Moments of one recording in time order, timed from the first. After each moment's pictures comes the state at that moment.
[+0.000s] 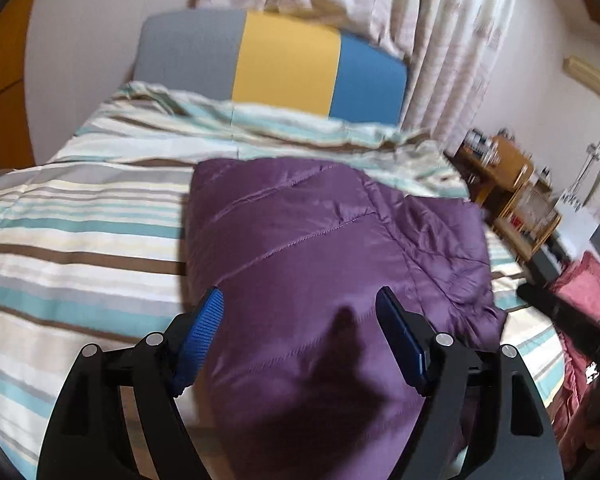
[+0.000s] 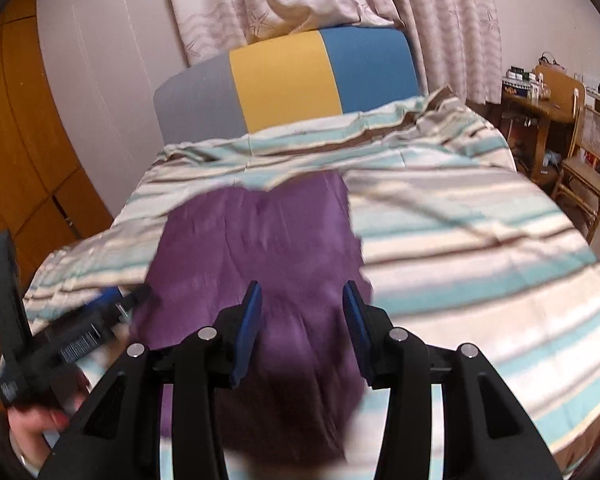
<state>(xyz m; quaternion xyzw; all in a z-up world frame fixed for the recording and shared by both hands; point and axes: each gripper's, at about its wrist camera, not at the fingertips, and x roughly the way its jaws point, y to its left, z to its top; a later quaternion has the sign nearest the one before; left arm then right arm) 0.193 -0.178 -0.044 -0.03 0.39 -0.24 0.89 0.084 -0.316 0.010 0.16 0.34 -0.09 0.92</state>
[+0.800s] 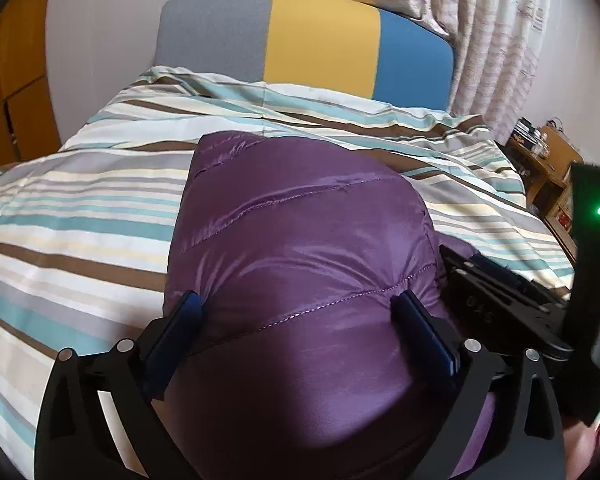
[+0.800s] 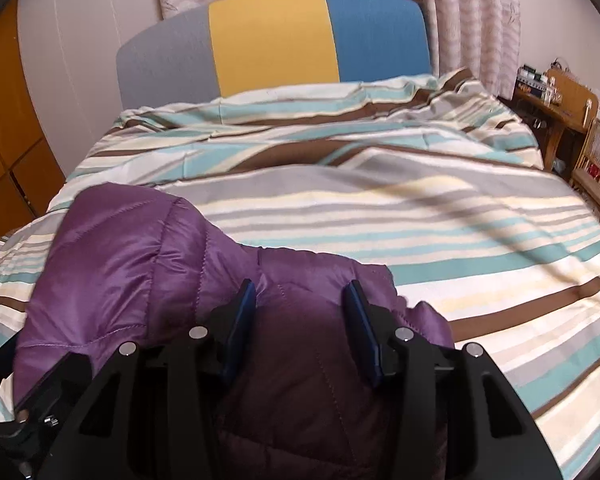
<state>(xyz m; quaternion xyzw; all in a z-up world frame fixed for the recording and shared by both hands) 0.239 -0.219 -0.094 -0.01 0.40 -0.16 0.90 0.232 -0.345 -0.109 0.12 0.39 -0.11 0.91</state>
